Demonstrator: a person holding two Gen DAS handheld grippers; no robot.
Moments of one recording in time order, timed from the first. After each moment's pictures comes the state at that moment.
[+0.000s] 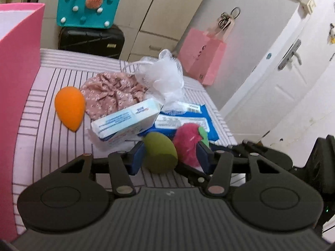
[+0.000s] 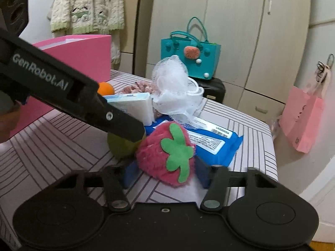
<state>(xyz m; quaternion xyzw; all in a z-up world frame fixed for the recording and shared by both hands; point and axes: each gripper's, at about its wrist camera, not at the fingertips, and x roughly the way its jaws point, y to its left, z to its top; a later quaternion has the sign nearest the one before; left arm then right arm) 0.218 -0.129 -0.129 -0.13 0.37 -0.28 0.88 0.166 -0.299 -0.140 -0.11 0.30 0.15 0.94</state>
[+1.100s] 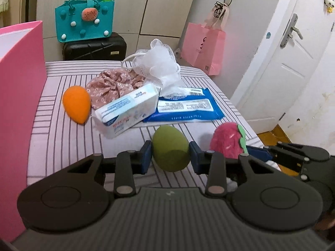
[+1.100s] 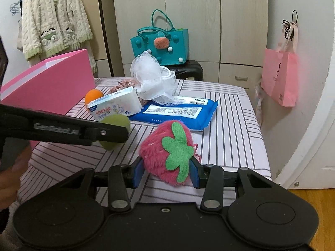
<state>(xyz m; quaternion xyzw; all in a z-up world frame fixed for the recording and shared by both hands) 0.183 -0.136 -0.129 -0.04 0.37 -0.26 0.89 0.126 -0.317 -0.130 0.01 0.33 0.09 0.94</state>
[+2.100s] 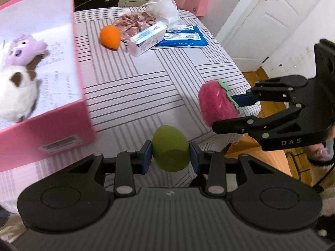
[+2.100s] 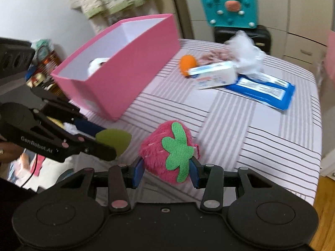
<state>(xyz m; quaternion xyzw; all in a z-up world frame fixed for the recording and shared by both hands) 0.113 -0.039 -0.080 0.01 0.52 -0.31 0.79 0.094 -0.264 -0.072 0.00 0.46 0.27 0.84</state>
